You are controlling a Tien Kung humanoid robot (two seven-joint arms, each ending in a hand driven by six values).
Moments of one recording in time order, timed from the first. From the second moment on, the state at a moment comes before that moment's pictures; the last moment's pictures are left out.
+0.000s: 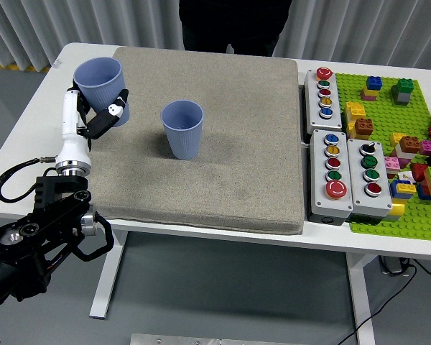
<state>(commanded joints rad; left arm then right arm) -0.45 0.26 -0.84 -1.13 0.76 0.65 -0.54 0.19 -0.09 1.39 0.18 -1.48 -0.01 -0.23</state>
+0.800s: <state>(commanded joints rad) -0.42 0.20 -0.77 -0.96 0.64 0.65 -0.64 0.19 -0.09 1.39 0.18 -1.48 0.00 -0.23</state>
